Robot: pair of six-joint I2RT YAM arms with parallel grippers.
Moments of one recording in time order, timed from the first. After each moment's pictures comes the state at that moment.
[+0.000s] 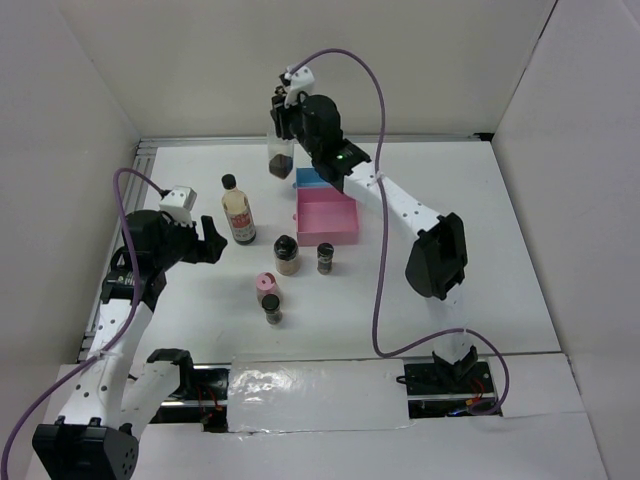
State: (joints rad) left arm -0.01 0.82 0.78 -0.45 0.31 -0.06; right arm 0.68 2.09 2.06 0.06 0.14 -0.01
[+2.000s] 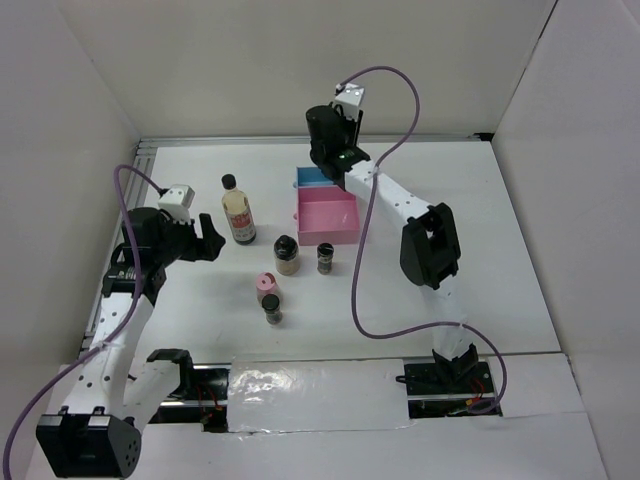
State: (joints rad) left arm 0.02 0.86 0.78 -0.44 0.32 -0.06; right arm 0.59 2.17 2.02 -0.07 0.99 0.24
